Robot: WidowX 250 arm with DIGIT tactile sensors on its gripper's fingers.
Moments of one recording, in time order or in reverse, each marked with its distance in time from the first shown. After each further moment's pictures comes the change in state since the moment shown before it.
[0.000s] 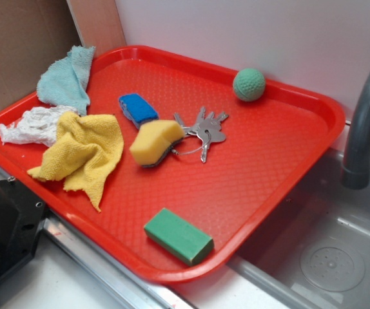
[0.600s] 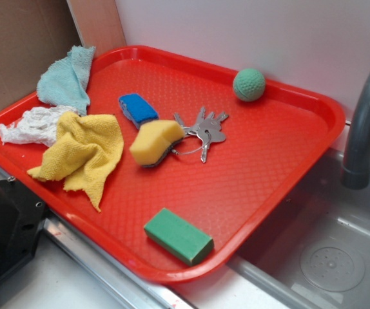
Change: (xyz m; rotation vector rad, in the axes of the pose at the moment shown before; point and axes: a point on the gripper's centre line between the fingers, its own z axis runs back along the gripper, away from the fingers) arm 0.045 -0.021 -0.039 -0.087 -0.067 -0.139
